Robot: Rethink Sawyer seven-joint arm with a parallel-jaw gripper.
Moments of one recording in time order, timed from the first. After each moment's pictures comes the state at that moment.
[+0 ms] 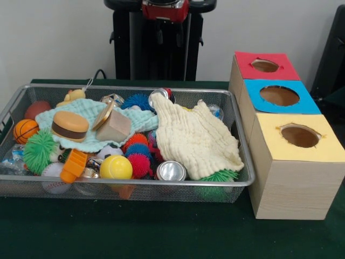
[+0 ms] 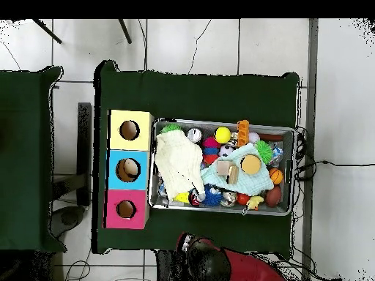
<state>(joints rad) -0.59 -0.89 0.13 2.37 -0.19 0.27 1.83</state>
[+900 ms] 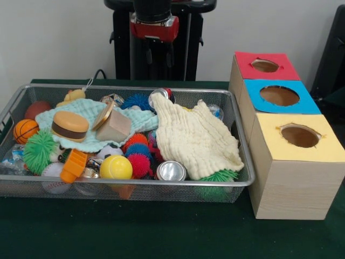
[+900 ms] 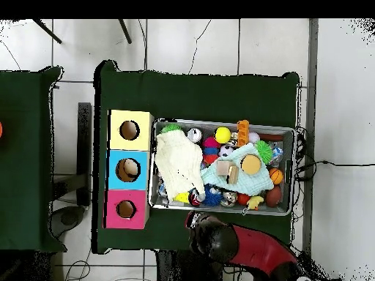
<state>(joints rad) -0.59 -0.82 0.15 2.22 -0.21 0.31 1.83</state>
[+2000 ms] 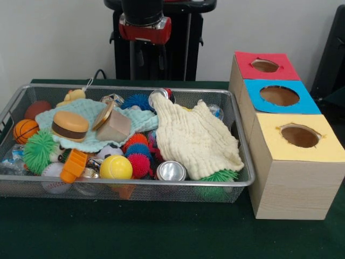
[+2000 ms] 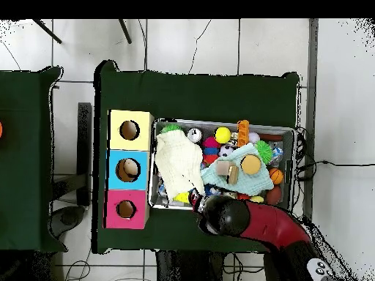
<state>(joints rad) -0.59 -0.82 0.18 2.04 -0.21 0.56 1.83</state>
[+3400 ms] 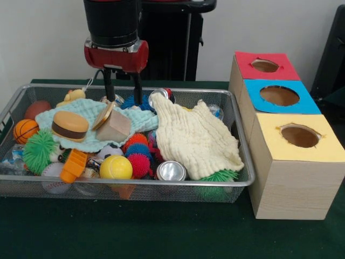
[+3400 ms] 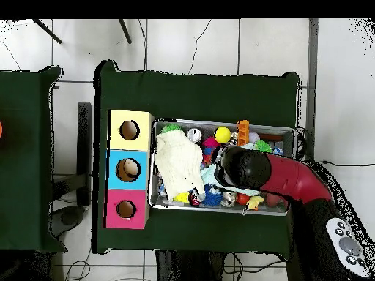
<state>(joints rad) -0.60 -0.72 0.24 1.70 -0.21 0.60 1.83</state>
